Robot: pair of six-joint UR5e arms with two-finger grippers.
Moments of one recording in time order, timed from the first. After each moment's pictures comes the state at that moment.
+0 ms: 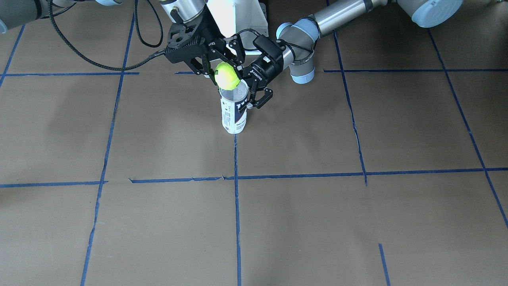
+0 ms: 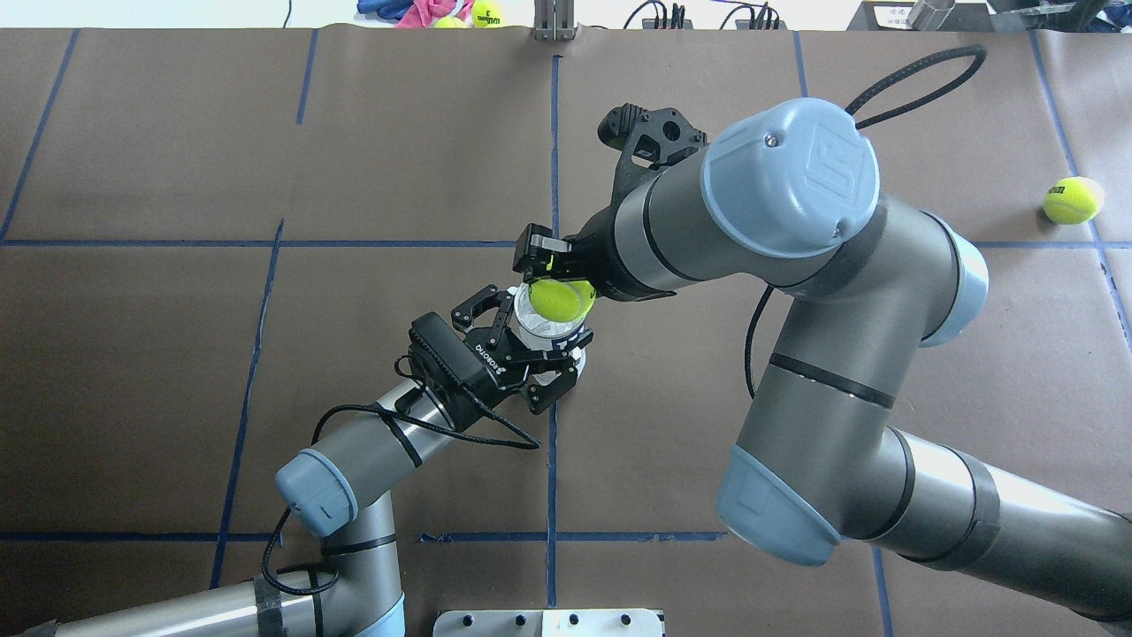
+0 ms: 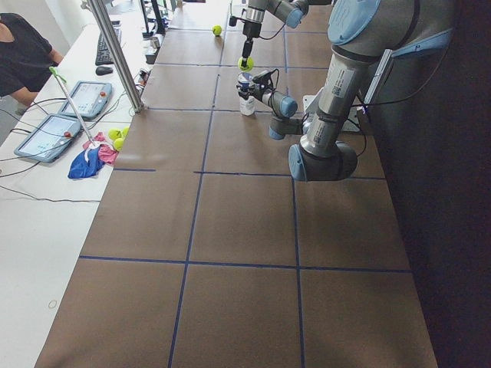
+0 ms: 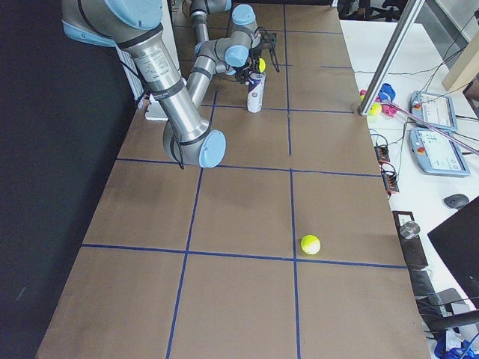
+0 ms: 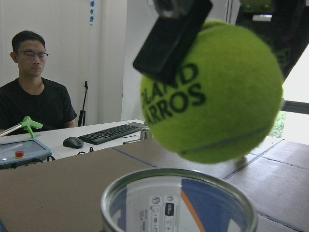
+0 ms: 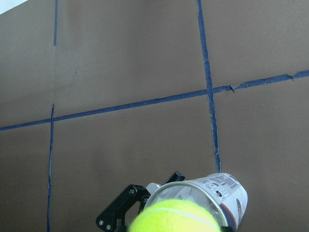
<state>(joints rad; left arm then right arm) -0.25 -2.19 -1.29 -3.32 -1.06 -0.35 0.55 -0.90 1.96 -1.47 1.85 1.43</state>
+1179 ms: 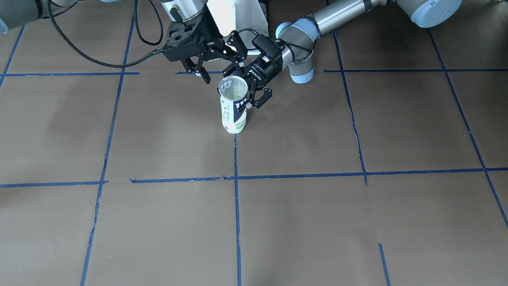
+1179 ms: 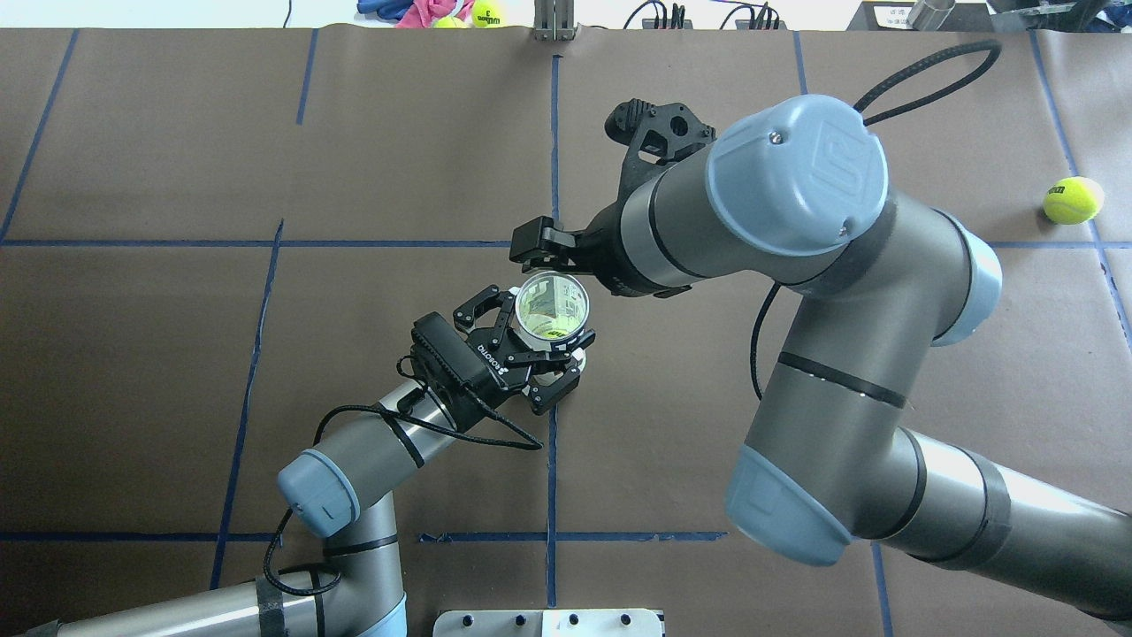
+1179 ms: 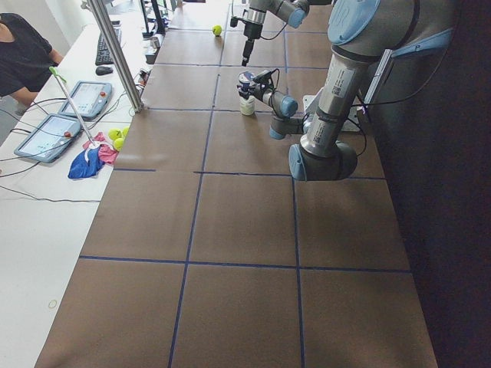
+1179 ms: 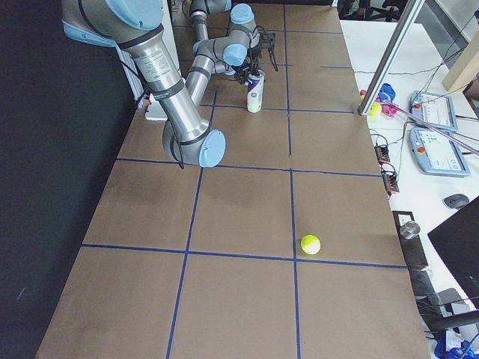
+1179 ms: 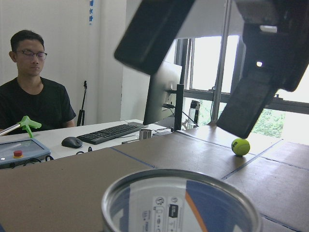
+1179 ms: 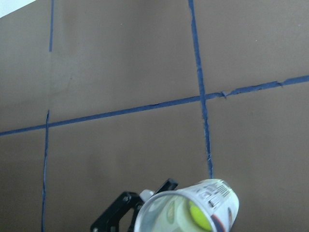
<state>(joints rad) -0.25 -2.19 -1.29 -3.32 -1.06 -0.35 0.59 -0.92 1.98 -1.49 1.84 1.42</state>
